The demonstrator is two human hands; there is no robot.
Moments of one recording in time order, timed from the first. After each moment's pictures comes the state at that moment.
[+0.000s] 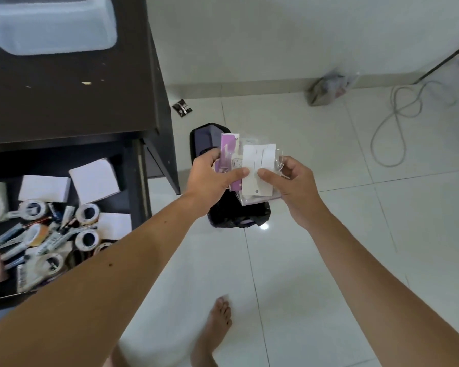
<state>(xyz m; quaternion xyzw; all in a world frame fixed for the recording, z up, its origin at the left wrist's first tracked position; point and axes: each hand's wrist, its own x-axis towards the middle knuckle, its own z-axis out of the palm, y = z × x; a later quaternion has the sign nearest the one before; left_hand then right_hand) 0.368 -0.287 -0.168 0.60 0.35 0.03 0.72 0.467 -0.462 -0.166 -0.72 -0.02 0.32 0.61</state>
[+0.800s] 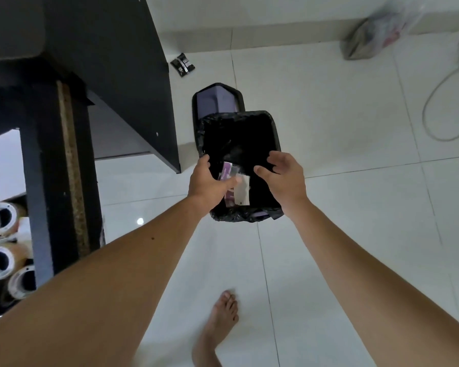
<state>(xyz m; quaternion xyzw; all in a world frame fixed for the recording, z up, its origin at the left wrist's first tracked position) 0.385 -0.294 -0.363 0.66 0.47 -0.07 0.58 0.491 -0.439 -0.357 -0.84 0.01 0.28 0.46</state>
